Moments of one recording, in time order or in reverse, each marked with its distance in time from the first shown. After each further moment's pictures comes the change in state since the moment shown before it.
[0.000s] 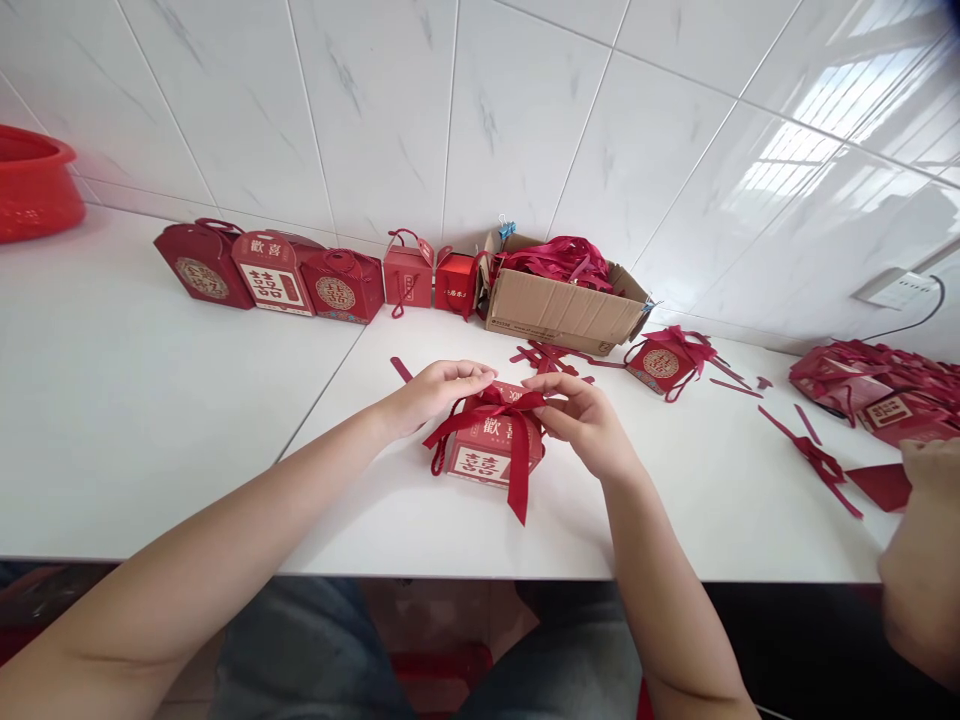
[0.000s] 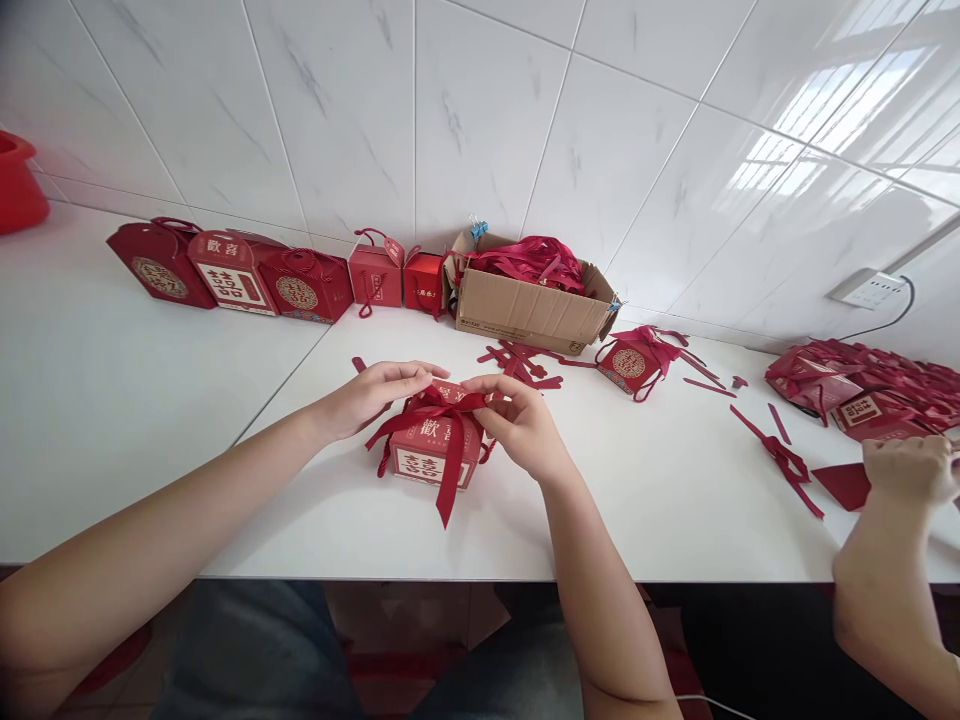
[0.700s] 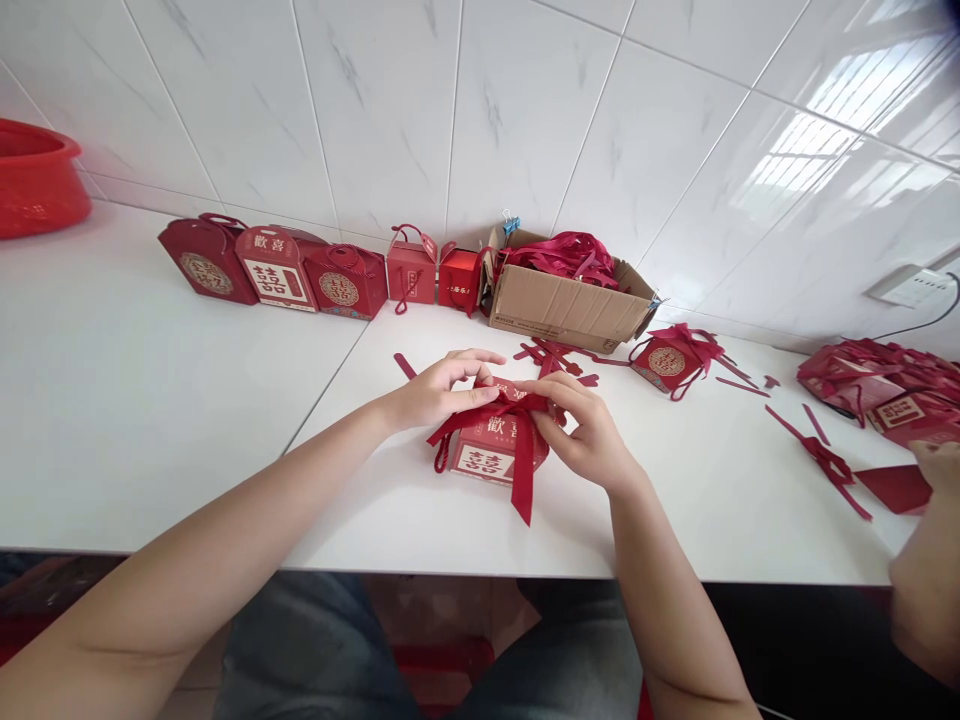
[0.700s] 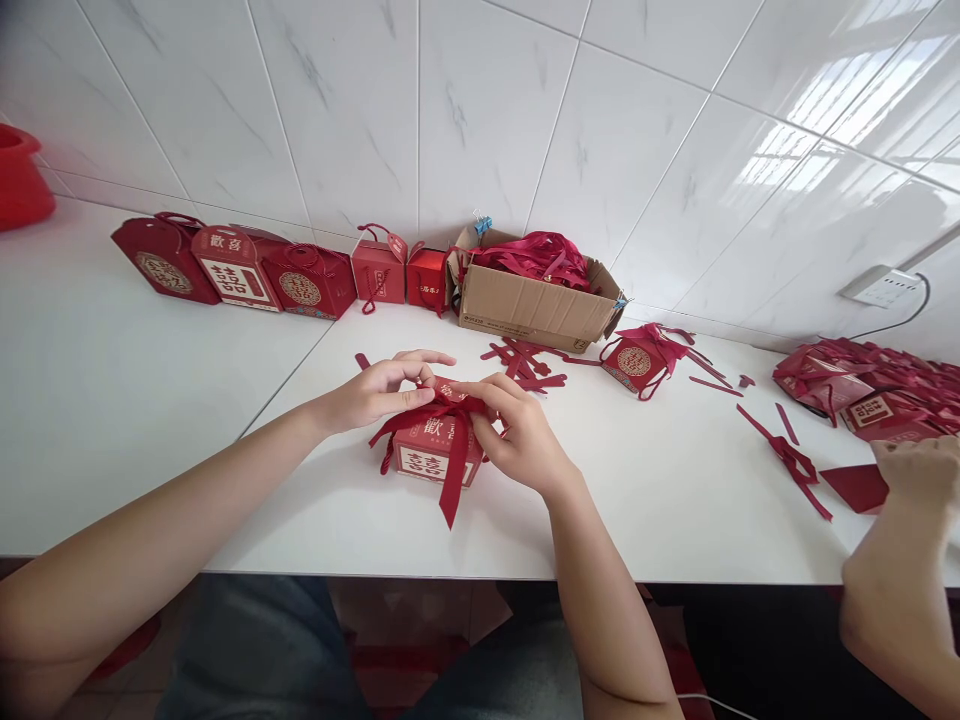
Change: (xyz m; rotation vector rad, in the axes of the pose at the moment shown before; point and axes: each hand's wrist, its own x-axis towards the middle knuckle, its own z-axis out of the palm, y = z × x) left_hand -0.004 0.001 -0.009 0.433 -0.092 0.230; right_hand -0.003 0.004 -0.001 -0.626 -0.065 -0.462
